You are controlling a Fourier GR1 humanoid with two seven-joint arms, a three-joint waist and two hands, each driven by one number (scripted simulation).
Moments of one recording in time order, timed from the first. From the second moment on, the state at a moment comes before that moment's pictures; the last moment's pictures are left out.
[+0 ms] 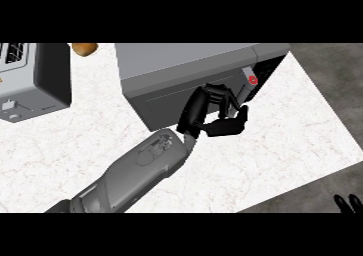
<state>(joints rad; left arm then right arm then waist) -0.88 0.00 -0.74 -0.91 0.63 0.52 -0.27 0.62 -0.33 0.05 -2.02 -0.41 0.48 -0.59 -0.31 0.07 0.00</state>
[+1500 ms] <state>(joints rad) -0.90 0.00 -0.78 -0.84 0.80 0.57 -0.46 0.65 -0.42 0.02 -2.17 -0.57 0.53 -0.53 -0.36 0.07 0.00</state>
